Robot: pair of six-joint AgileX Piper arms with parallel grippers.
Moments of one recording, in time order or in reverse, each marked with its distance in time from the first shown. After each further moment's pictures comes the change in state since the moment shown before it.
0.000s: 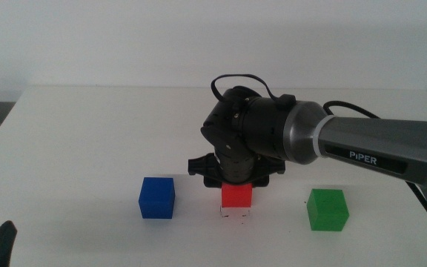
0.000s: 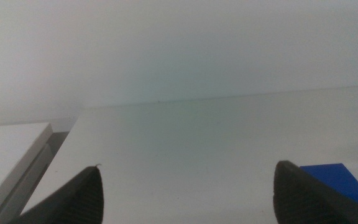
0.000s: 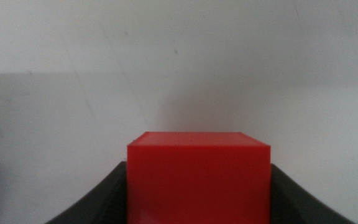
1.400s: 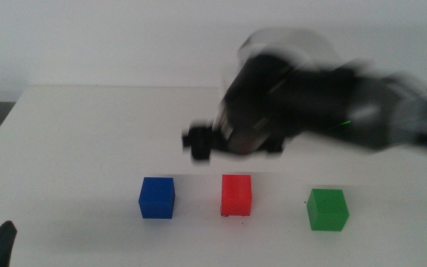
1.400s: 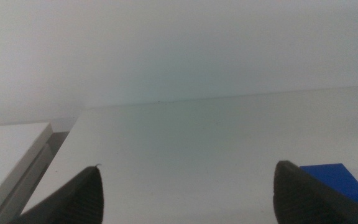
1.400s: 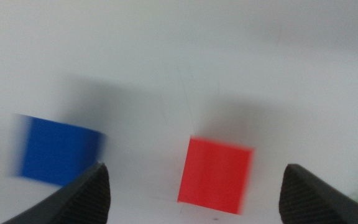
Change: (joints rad) left arm 0.000 0.000 0.000 0.000 0.000 0.000; right arm 0.040 -0.223 0.068 -0.022 -0.041 -0.113
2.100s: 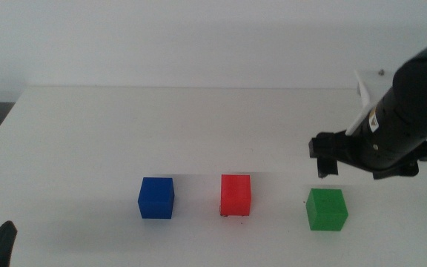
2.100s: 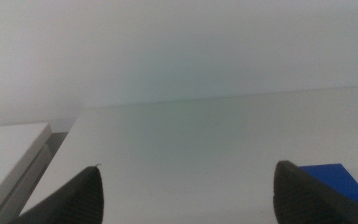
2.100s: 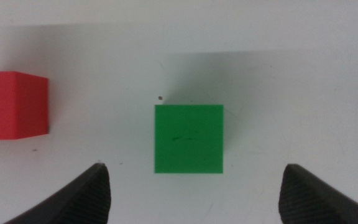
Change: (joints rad) left arm 0.000 0.000 0.000 0.000 0.000 0.000; right arm -0.329 -0.353 0.380 0.188 0.062 -0.258
